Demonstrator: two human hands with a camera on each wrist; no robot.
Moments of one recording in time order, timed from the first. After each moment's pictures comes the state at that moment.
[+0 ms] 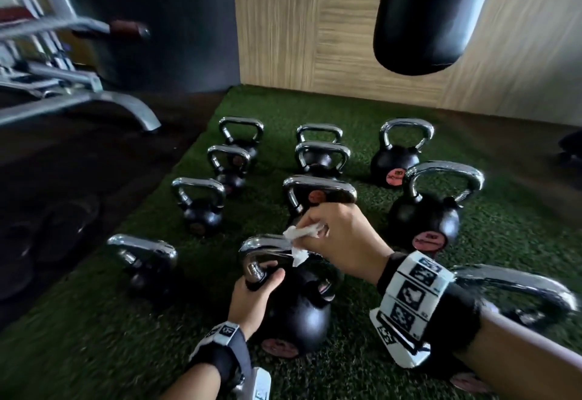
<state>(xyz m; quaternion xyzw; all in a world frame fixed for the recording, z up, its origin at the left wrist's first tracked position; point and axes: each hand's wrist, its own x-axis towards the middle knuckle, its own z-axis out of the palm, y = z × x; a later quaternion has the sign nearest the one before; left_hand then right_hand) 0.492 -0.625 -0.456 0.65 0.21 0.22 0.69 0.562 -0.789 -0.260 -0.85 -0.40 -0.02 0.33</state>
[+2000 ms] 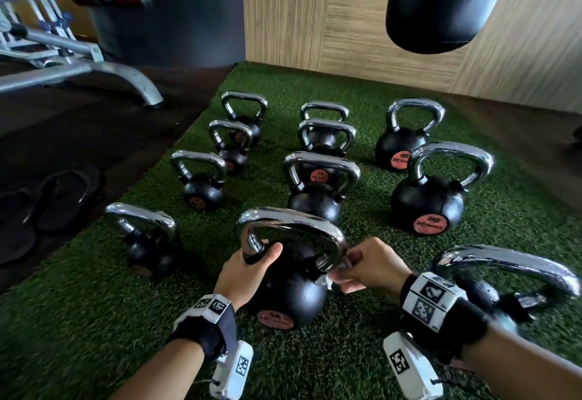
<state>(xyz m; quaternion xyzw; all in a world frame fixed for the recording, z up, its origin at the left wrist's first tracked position) 0.476 -0.615 -0.437 0.81 0.28 0.08 0.51 0.572 -0.847 -0.340 -0.87 -0.15 0.29 0.37</state>
